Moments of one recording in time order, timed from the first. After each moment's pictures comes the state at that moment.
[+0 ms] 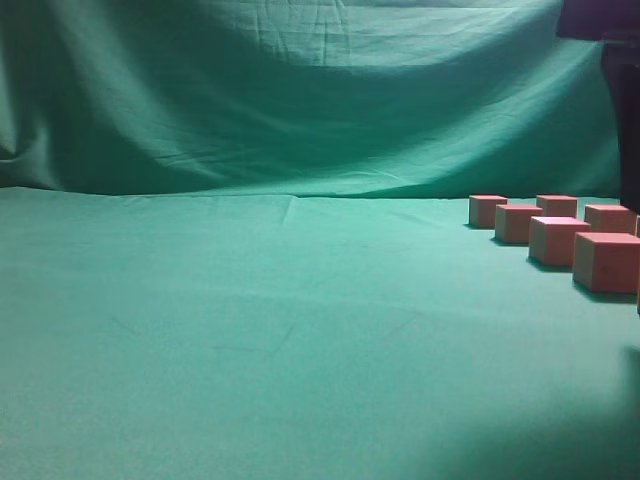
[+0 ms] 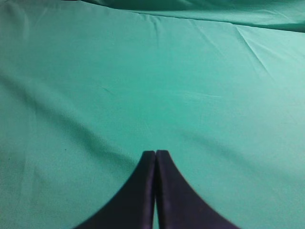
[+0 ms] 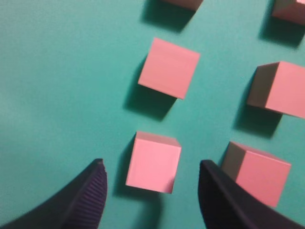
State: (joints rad) left arm -0.01 -0.01 0.02 -0.09 0.35 -0.02; right arm 0.53 1.41 -0.74 -0.17 0.75 0.42
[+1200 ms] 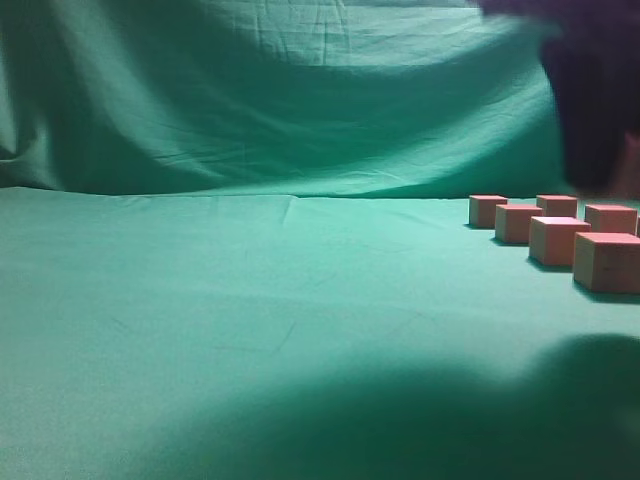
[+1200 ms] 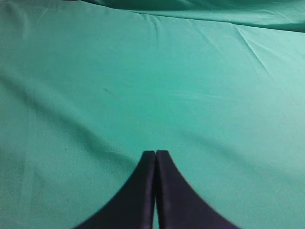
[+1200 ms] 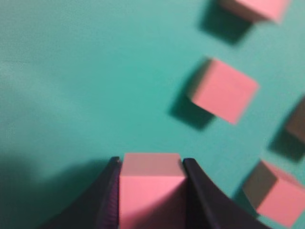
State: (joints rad) left arm -0.01 -0.01 0.02 -0.09 0.35 -0.02; right arm 0.54 1.58 -1.00 -0.02 1.00 0.18
